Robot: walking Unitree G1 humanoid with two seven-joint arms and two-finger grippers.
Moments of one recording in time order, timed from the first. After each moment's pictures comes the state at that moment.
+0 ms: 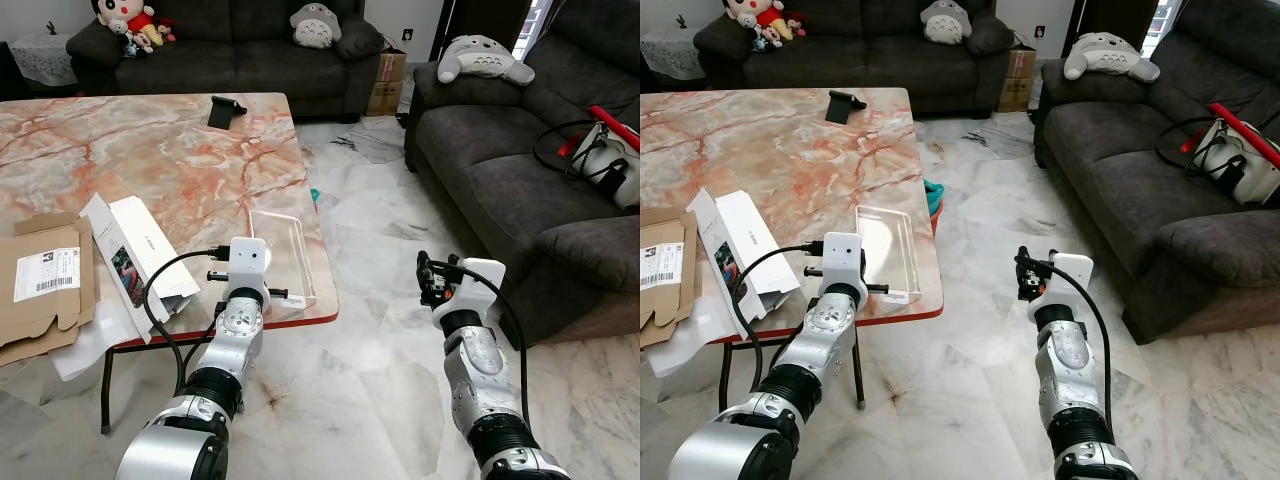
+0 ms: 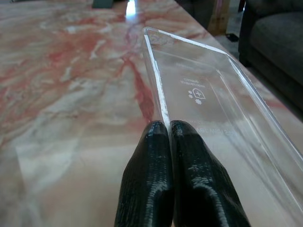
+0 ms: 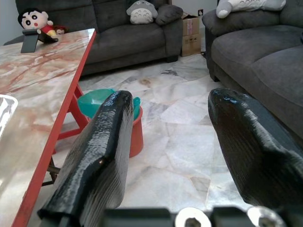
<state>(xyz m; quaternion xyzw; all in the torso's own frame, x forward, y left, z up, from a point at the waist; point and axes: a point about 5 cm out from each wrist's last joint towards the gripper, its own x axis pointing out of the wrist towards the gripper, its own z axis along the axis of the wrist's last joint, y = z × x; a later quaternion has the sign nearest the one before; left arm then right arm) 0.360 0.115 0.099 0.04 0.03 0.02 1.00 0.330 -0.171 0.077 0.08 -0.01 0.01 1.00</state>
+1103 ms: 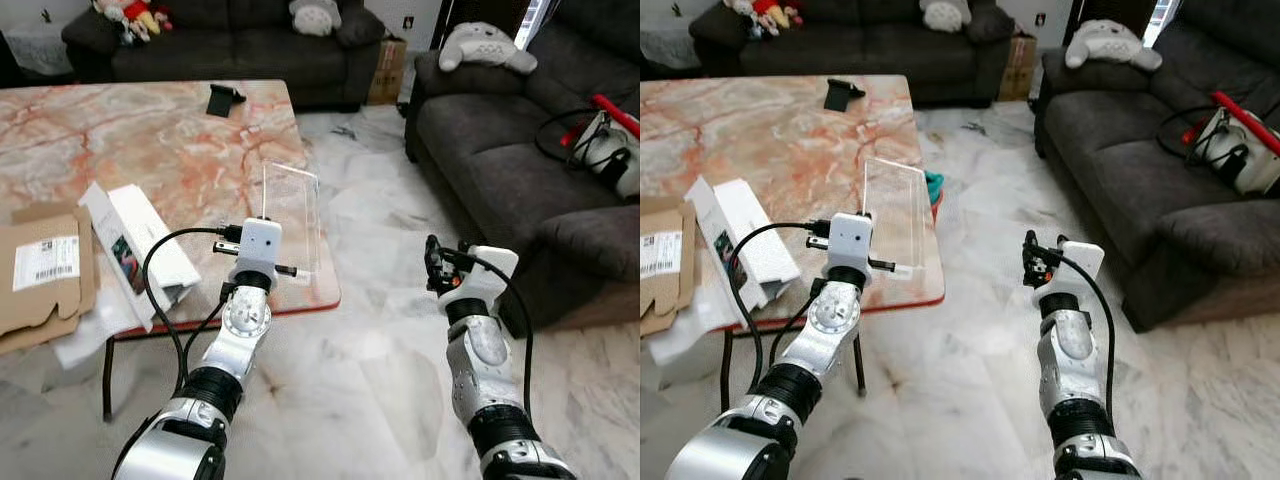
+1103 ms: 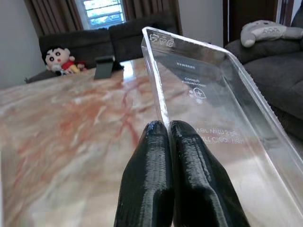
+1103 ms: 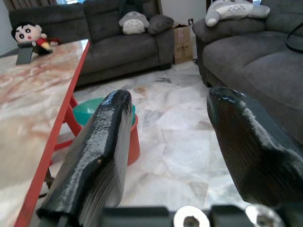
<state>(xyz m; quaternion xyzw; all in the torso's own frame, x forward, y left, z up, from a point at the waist) 0.356 0.102 0.131 0.10 -0.11 0.00 0.99 0.335 -0.174 0.092 0.09 -0.05 -0.01 0.99</state>
